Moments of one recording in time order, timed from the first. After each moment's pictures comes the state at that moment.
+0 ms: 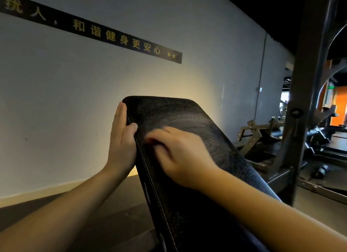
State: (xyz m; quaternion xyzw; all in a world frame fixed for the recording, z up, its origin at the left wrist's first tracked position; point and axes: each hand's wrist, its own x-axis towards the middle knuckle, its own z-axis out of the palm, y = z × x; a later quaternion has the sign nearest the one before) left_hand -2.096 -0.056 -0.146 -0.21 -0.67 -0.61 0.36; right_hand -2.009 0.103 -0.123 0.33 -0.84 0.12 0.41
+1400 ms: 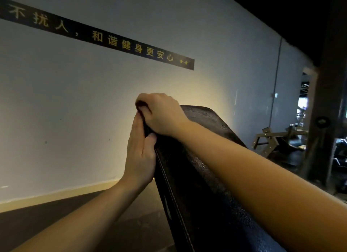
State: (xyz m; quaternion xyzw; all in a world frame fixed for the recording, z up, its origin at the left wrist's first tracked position) left_hand -2.094 -0.057 -0.145 -0.25 -0.66 -0.58 0.39; right_hand -2.112 0.028 -0.035 0.29 -0.85 0.08 0.42
